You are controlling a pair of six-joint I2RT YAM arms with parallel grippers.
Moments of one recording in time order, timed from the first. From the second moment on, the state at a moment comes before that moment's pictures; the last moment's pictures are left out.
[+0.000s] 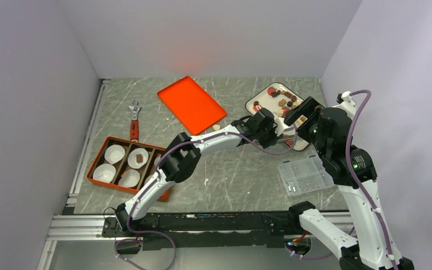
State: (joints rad) left arm -0.99 2.49 2.16 -0.25 0.23 0.22; right arm 0.31 0.83 1.29 -0.88 0.35 0.75
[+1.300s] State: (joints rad) left arm -0.70 1.48 1.24 -0.38 0.01 -0.14; right arm 0.31 1.02 1.23 -0.71 0.15 0.70
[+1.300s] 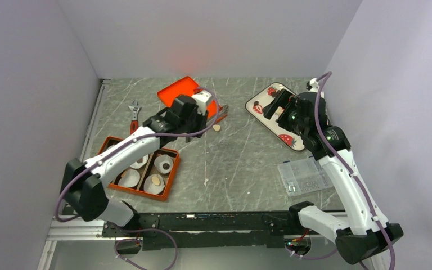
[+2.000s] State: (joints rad) left arm -0.62 0.95 1.05 -0.95 -0.25 -0.35; right arm 0.31 1.13 1.17 -0.66 0.02 0.65
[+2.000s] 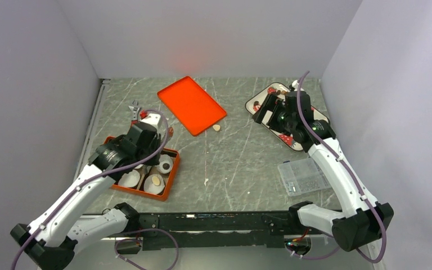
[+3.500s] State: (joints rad) left arm -0.62 0.73 0.93 -1.55 -0.39 -0.77; right arm 0.31 1.20 1.10 -0.59 -0.09 0.62
